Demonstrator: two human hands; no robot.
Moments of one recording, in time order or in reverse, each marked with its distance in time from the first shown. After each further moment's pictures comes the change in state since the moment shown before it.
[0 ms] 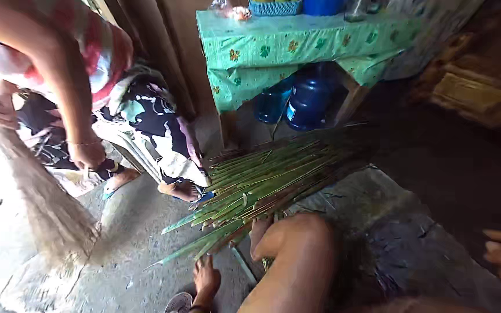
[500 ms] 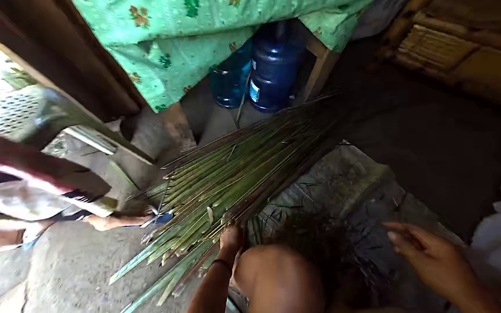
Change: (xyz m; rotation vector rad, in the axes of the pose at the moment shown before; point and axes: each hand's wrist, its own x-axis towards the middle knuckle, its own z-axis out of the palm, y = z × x) left_hand 0.121 0.254 0.061 0.307 -0.294 0.356; right_hand 0.070 0.029 0.078 -0.055 -0.053 0.216
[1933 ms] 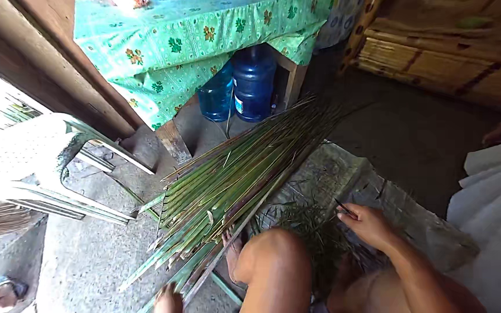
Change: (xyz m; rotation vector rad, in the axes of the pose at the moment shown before) left_hand -0.167 -0.212 0.003 -0.102 0.299 -0.221; right_hand 0.012 -0.025 0.023 -0.188 -0.252 0.127
